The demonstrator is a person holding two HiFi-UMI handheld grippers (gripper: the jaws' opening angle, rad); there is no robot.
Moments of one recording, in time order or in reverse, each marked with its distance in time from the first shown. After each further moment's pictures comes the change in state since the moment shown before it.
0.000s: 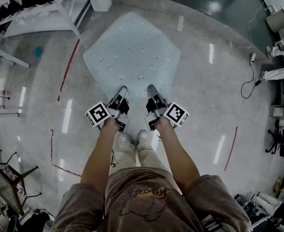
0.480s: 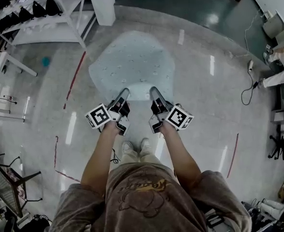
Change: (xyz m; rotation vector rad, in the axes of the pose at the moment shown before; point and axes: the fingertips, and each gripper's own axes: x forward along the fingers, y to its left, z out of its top) left arm -0.021 -0.085 0.020 0.151 0.023 -0.055; right arm -0.015 0.089 0.014 -0.241 0.008 0.091
